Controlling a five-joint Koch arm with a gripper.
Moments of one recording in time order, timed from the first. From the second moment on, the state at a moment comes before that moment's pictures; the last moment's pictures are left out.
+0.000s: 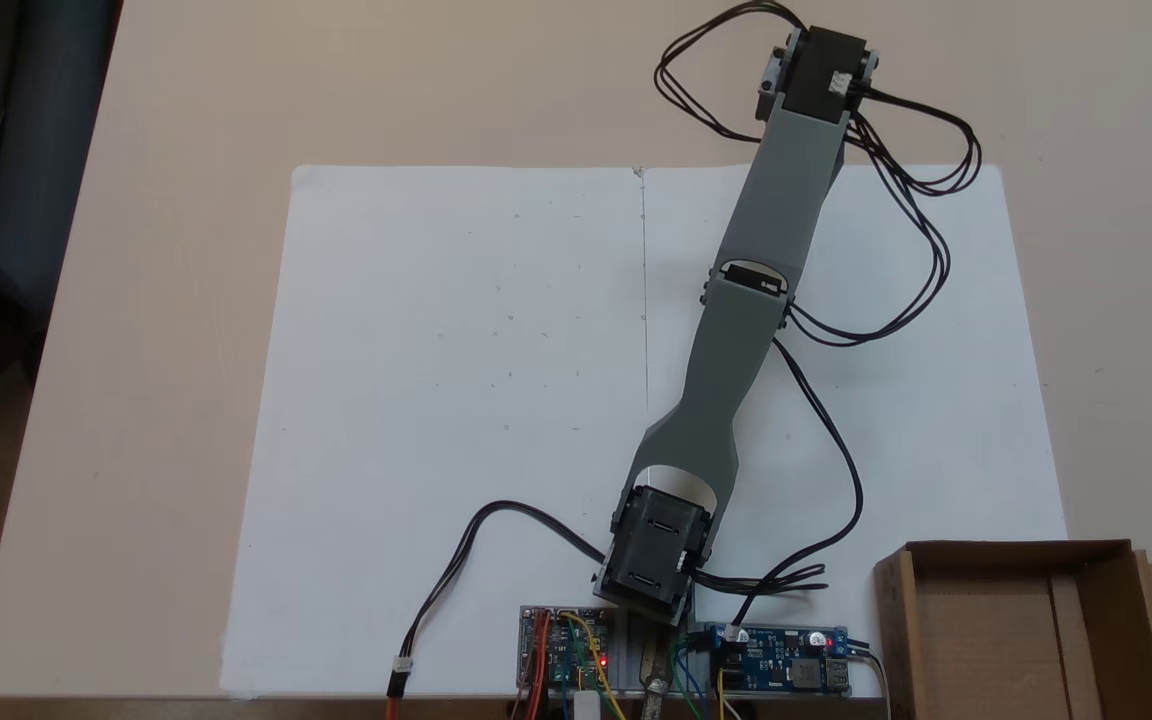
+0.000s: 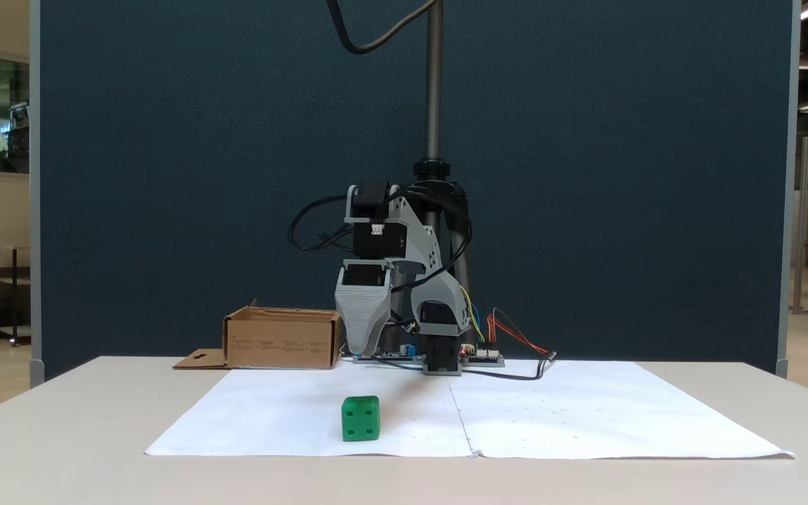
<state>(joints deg) 20.4 40.9 12.5 82.8 -16.2</state>
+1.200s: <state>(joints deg) 20.7 36.1 12.5 82.8 -16.0</state>
